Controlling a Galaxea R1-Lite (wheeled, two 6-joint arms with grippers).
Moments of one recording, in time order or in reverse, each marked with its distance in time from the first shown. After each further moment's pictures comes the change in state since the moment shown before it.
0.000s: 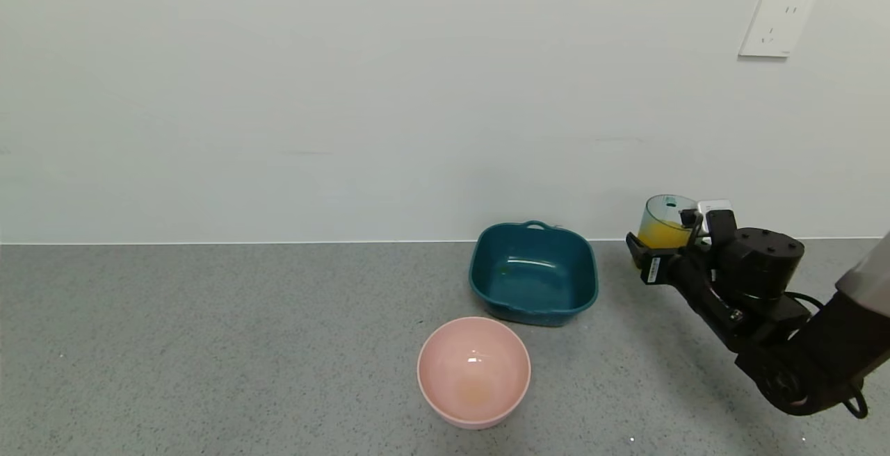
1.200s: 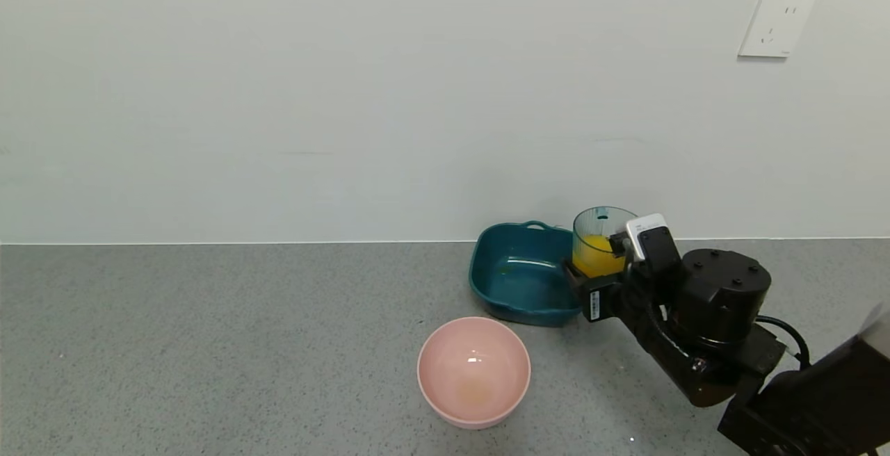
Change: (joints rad) left arm 0.000 0.000 0.000 0.000 0.000 0.000; right arm 0.352 -0.142 0.081 0.085 -0.170 -0.089
